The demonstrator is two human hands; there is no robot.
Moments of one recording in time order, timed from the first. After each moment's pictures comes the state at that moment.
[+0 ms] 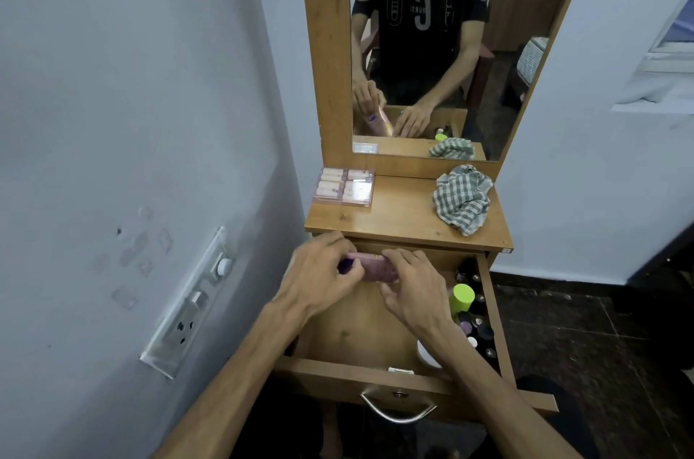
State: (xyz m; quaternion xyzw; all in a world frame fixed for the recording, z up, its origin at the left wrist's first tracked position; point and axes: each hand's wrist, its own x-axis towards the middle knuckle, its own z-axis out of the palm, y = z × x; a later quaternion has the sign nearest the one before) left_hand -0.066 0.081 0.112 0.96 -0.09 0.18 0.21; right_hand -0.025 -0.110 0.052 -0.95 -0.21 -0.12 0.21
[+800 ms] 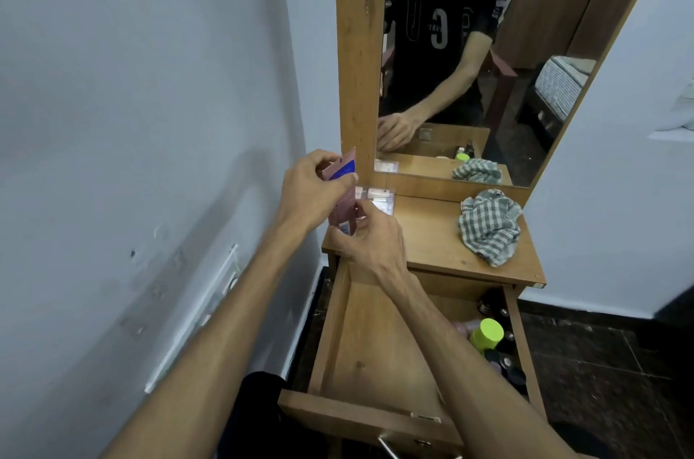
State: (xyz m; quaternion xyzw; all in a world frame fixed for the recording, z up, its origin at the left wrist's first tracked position) left_hand 0.023 0.132 0.202 0.85 0.10 0.23 0.46; right_hand 0.044 0.006 0.117 -0.86 -0.19 -0.08 0.47
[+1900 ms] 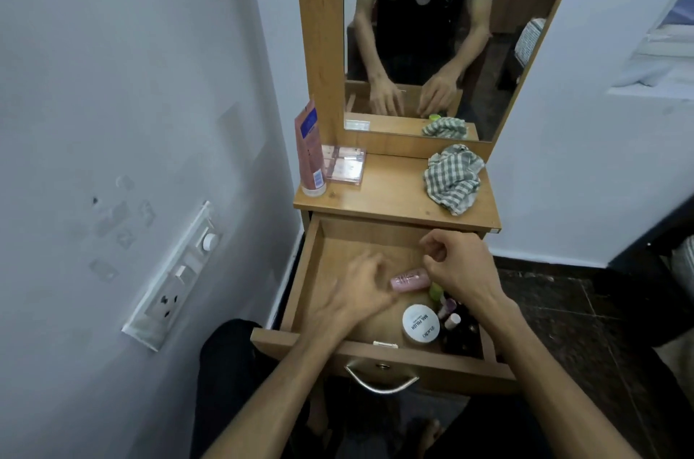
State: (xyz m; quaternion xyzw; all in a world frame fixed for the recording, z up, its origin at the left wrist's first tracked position) left_hand -0.063 0.003 0.045 0.94 0.02 -0.03 0.34; right_hand -0.016 -0.185 0.091 -0.96 -0.12 -0.03 0.27
